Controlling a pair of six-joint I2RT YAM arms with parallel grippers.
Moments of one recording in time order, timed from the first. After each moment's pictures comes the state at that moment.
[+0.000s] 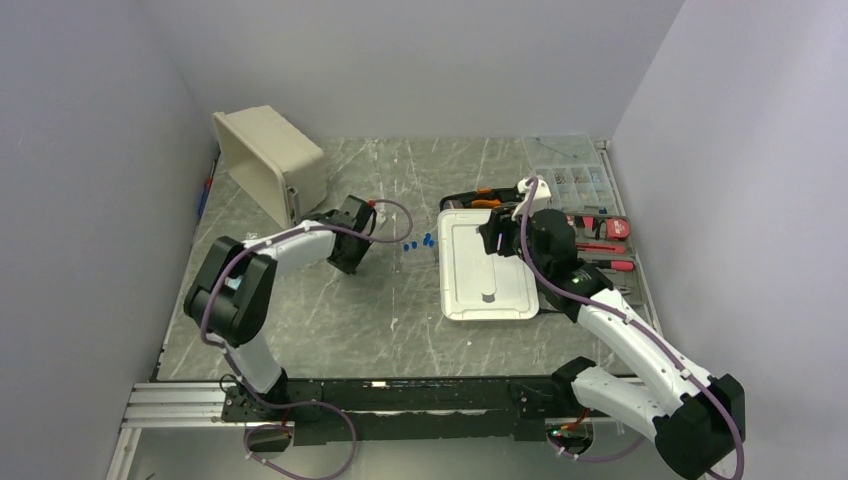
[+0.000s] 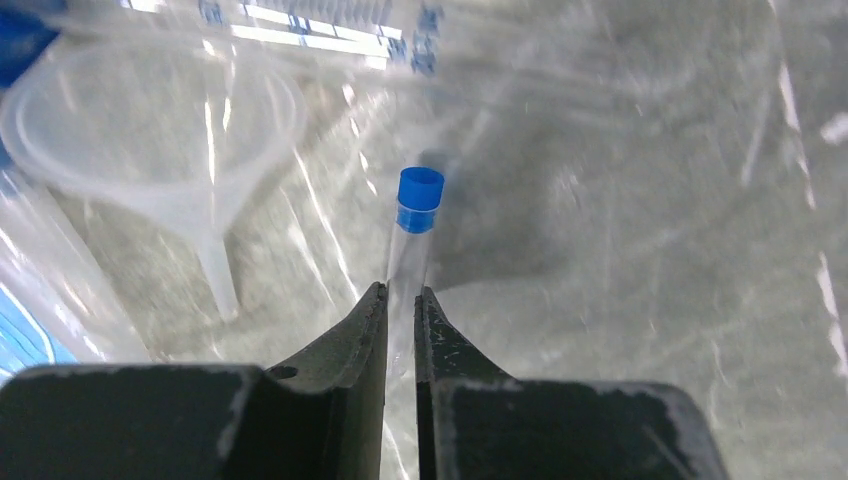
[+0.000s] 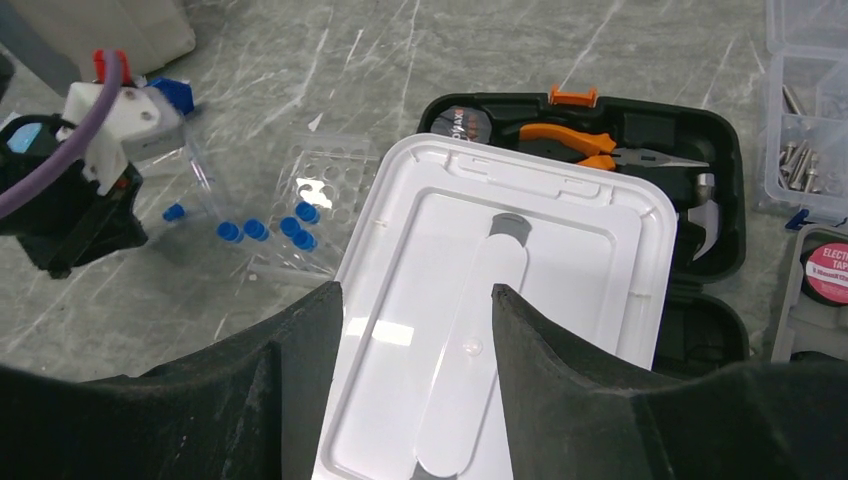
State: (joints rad) left arm -0.48 1.75 1.06 -0.49 -0.17 0.10; right arm 0.50 0.96 0.73 -0.09 0.10 0.20
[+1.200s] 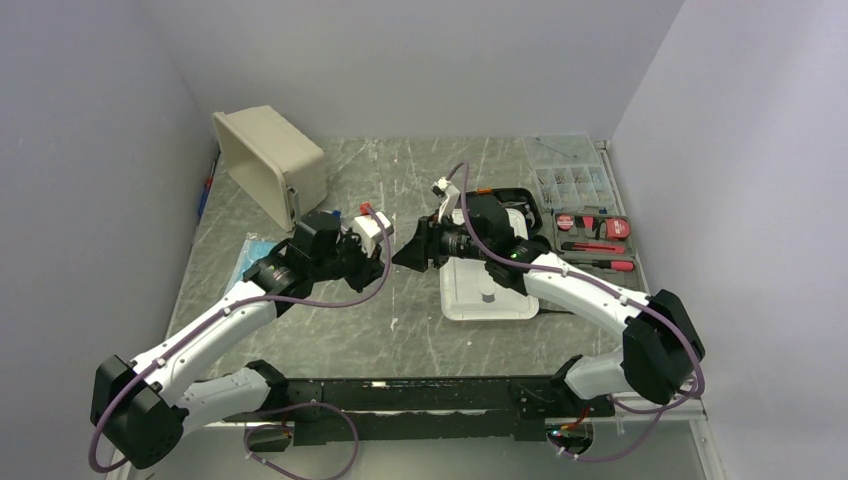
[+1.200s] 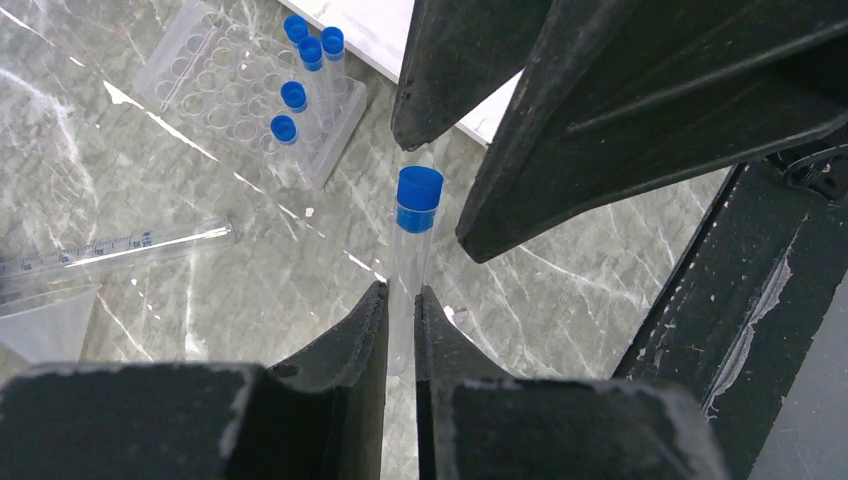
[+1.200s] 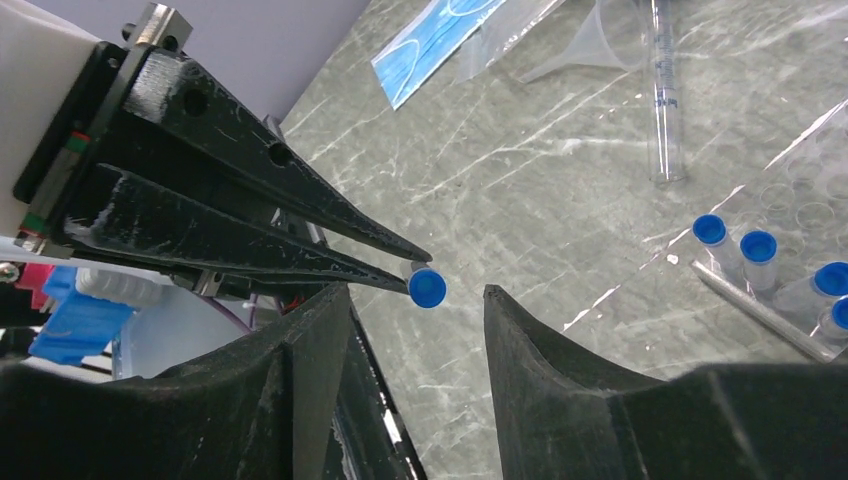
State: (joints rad) left arm -0.63 1.05 0.82 -0.34 0.34 0.08; right arm 0.72 1.35 0.90 0.14 -0.50 0.53
